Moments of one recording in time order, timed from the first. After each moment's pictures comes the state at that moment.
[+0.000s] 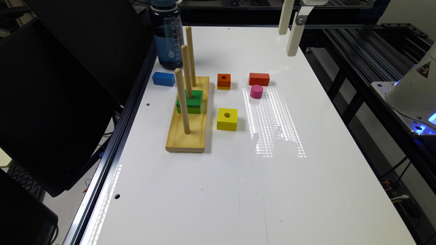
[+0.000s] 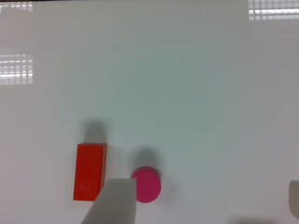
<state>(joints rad) -0.17 -0.31 0.17 -2.61 0.03 2.28 0.77</state>
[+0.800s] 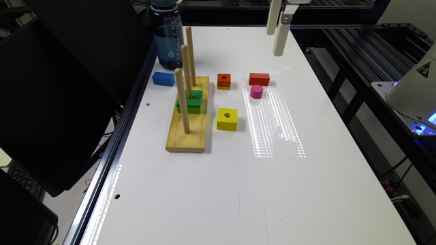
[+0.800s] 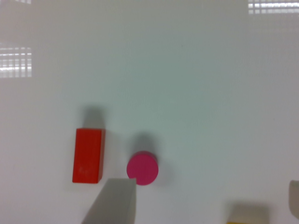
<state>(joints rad) -0.17 -0.20 0.18 -2.51 0.03 2.30 0.78</state>
